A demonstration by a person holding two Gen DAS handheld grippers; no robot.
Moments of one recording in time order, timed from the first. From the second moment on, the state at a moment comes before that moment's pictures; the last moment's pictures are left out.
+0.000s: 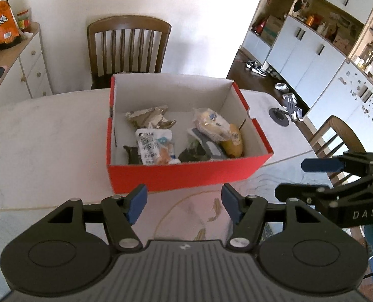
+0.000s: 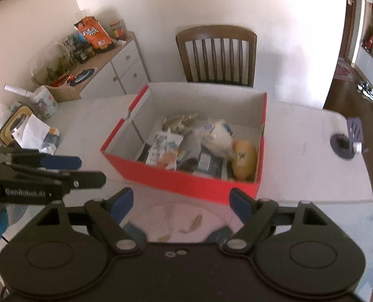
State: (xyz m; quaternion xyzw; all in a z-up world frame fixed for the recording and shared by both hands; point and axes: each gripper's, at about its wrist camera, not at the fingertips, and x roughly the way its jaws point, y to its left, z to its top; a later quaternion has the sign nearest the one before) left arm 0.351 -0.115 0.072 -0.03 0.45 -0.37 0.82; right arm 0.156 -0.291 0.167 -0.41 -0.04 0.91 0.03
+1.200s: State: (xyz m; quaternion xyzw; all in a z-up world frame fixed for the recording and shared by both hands) left arm 0.321 -0.018 -0.054 0.00 0.53 -0.33 0.78; right arm 0.211 -0.365 0.039 -0.48 0.01 0.87 0.10
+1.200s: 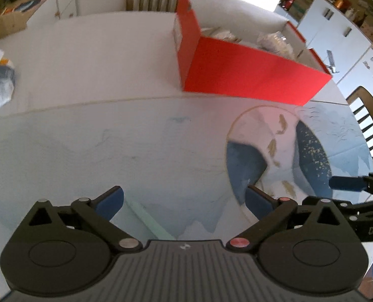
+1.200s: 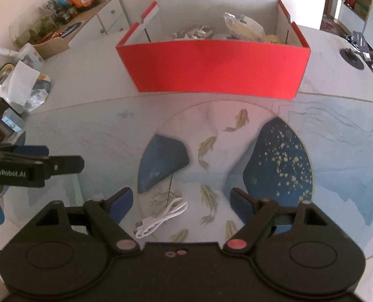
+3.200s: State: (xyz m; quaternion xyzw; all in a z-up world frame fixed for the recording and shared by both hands) left arm 0.295 -0.019 -0.100 0.08 0.50 -0.29 0.81; right arm 0.213 -0.377 -0.019 -0.53 -0.07 0.83 0.17
